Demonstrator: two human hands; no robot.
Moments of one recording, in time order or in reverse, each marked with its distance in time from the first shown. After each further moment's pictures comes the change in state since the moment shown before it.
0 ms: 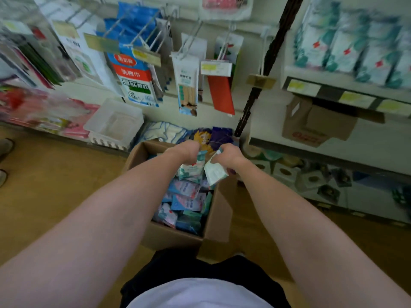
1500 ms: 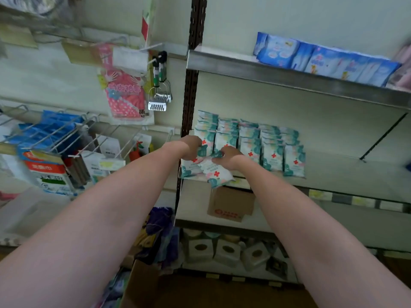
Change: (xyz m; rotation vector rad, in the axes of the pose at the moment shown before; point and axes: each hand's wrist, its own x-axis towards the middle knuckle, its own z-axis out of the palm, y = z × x) left_hand 0.080 0.294 -0.249 0.057 0.431 0.186; right_hand -0.025 0.082 -0.375 -0.269 0.304 -0.054
